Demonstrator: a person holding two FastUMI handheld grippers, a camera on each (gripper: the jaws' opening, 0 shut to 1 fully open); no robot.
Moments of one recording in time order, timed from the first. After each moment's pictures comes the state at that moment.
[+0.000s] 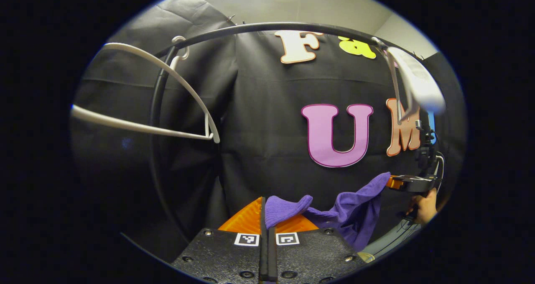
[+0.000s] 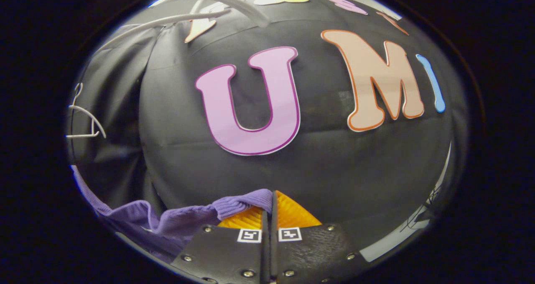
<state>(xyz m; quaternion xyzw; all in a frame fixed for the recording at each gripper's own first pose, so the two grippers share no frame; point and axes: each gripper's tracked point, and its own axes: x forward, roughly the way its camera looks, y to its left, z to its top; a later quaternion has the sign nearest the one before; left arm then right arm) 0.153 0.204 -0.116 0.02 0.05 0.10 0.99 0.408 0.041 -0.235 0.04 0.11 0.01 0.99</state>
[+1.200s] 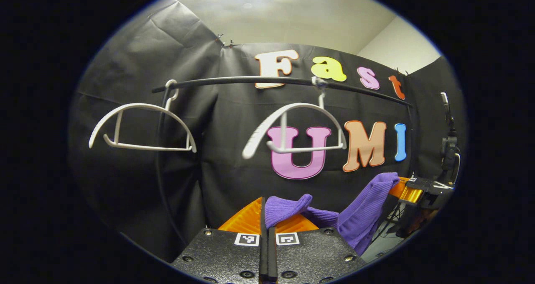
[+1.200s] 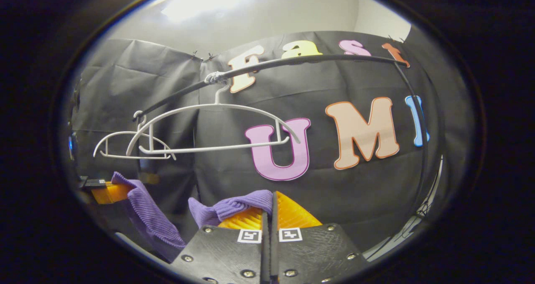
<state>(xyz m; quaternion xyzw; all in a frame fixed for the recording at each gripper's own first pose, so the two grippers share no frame) 0.072 0.070 -0.049 0.00 -0.01 0.03 1.00 0.170 0.061 -0.087 0.03 0.01 0.07 1.00</state>
